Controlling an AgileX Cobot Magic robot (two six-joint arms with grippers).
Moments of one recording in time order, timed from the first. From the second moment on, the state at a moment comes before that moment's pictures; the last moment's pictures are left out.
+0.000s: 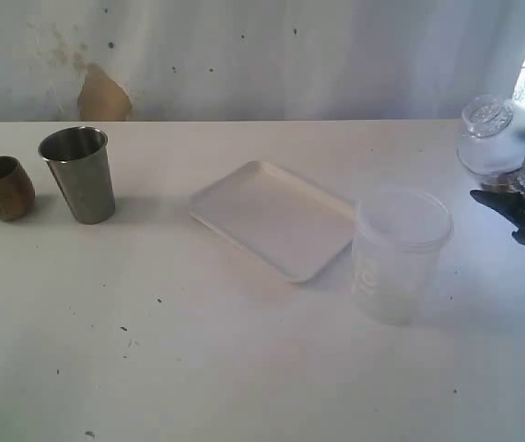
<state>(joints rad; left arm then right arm) 0.05 0.00 0.00 0.14 0.24 -0.08 -0.49 1.74 -0.85 -1.32 -0.80 0.09</state>
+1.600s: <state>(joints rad) 0.05 0.00 0.00 0.14 0.24 -0.08 -0.45 1.69 -0.86 -1.28 -0.77 -0.41</state>
